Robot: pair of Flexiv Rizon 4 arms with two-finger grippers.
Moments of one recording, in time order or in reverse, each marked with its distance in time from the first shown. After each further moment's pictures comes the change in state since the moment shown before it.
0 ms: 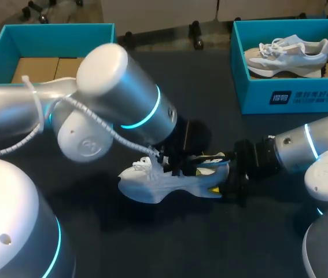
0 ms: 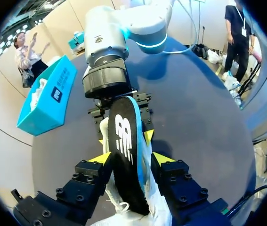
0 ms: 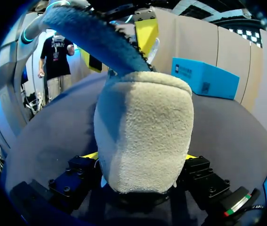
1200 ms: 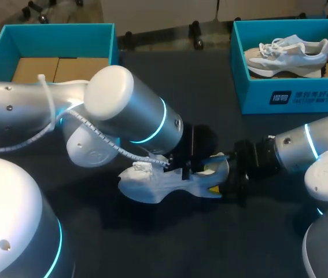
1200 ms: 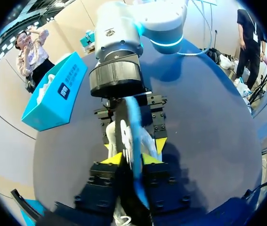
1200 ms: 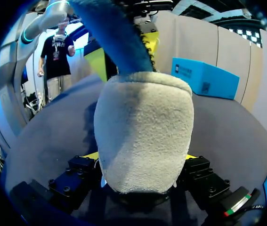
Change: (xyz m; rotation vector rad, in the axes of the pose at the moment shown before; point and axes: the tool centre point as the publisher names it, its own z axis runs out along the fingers) left arm -0.010 -0.006 0.024 0.018 -0.073 -0.072; right arm 0.000 0.000 0.000 0.000 0.000 0.000
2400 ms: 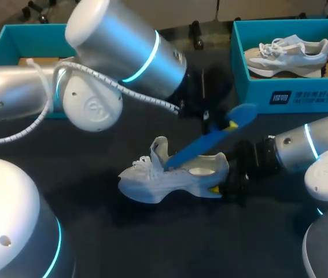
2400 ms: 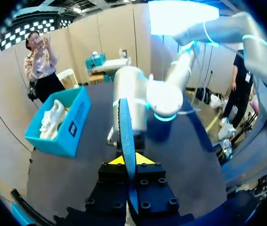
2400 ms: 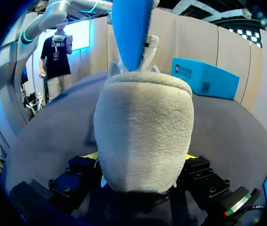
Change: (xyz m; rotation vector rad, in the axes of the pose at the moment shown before) left arm -0.035 -0.124 -0.105 0.274 0.136 -0.166; right arm 0.000 0.000 0.000 0.000 0.000 0.000
